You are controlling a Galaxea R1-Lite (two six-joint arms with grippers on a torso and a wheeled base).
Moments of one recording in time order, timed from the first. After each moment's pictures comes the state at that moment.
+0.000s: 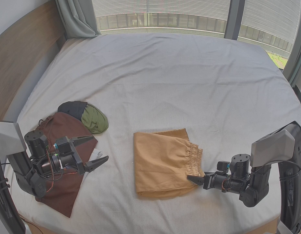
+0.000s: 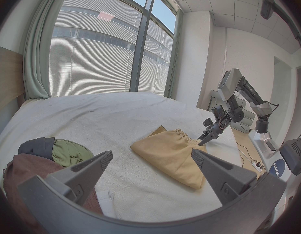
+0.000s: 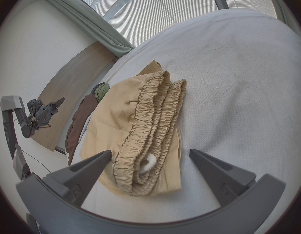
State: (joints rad) left arm -0.06 2.10 -0.37 -1.55 -0.81 0.22; right arm 0.35 2.45 -0.40 -1.54 0.32 0.36
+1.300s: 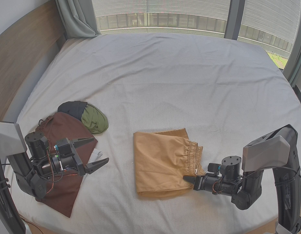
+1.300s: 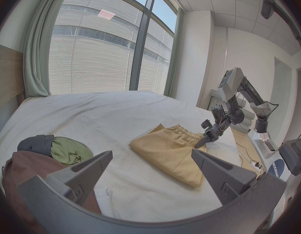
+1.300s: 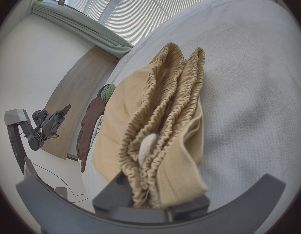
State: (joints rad) left arm -0.06 2.11 -0.36 -1.55 -0.80 0.23; right arm 0.44 2.48 -0.47 -1.54 0.32 0.52
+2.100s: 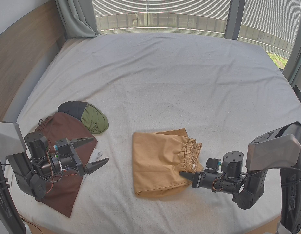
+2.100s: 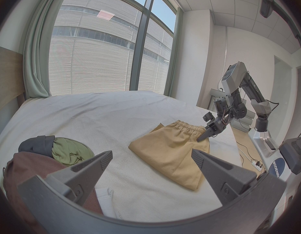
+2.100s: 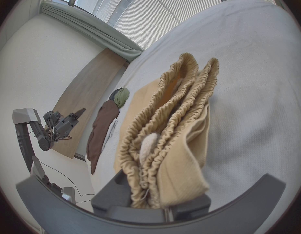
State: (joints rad) left arm -0.06 2.10 -0.36 -1.55 -0.80 0.24; right arm 0.49 2.39 -0.46 -1.54 0.34 0.52
